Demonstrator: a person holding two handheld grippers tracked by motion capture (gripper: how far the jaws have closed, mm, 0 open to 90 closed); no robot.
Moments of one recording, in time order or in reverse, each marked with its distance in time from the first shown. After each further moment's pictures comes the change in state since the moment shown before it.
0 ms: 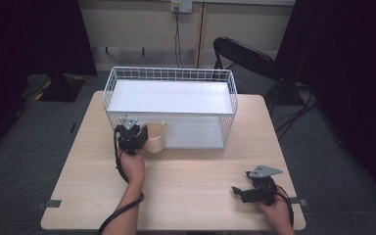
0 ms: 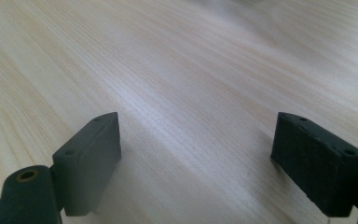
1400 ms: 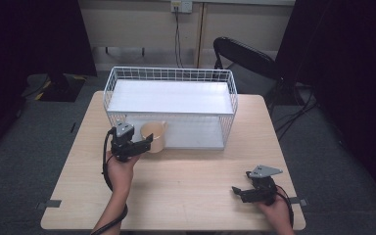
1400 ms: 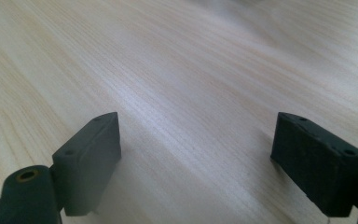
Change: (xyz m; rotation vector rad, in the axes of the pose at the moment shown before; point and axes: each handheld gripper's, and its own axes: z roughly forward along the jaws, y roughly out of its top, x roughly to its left) left arm 0.004 0.006 -0.051 0.004 -0.217 0.150; right arm 0.000 0.000 0.000 0.001 0.000 0.000
